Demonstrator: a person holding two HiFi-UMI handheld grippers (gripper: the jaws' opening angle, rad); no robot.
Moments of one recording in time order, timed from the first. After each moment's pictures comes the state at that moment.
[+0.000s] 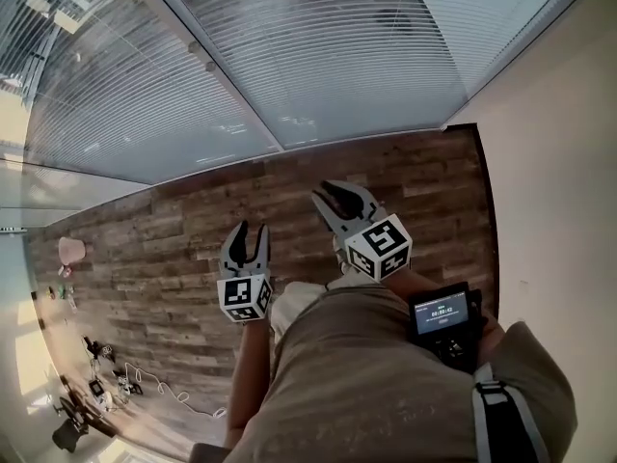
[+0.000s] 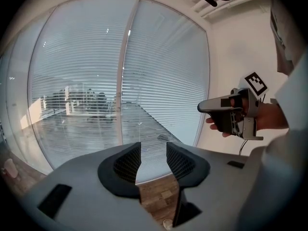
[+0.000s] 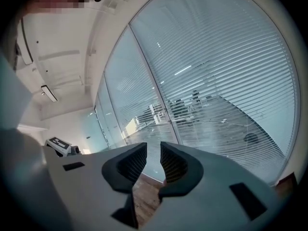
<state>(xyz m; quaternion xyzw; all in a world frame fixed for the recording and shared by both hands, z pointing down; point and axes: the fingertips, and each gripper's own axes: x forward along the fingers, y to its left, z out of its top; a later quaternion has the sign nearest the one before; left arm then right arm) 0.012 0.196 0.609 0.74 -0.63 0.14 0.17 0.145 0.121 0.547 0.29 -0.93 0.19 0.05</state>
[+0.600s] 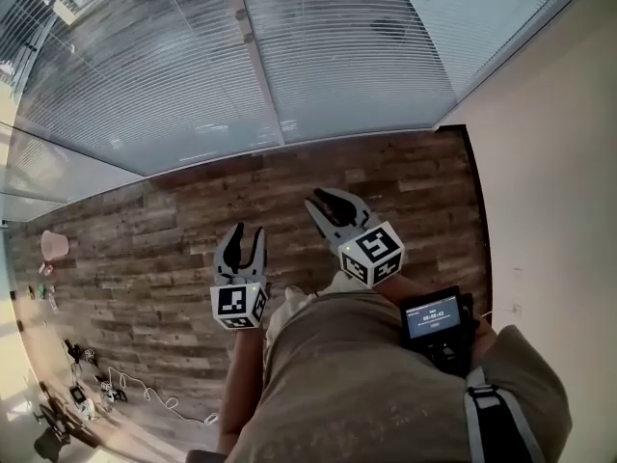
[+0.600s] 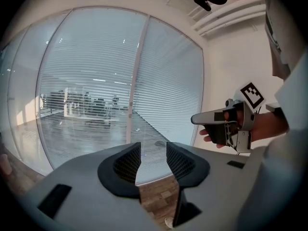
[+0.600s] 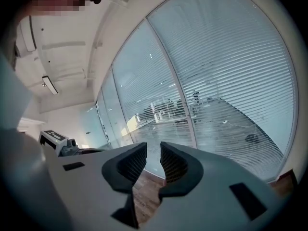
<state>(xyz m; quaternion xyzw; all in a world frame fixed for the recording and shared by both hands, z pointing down) -0.093 0.326 0.574 0.77 -0.62 0.09 0.15 0.022 0.261 0.534 0.30 -0.93 0.17 0.07</state>
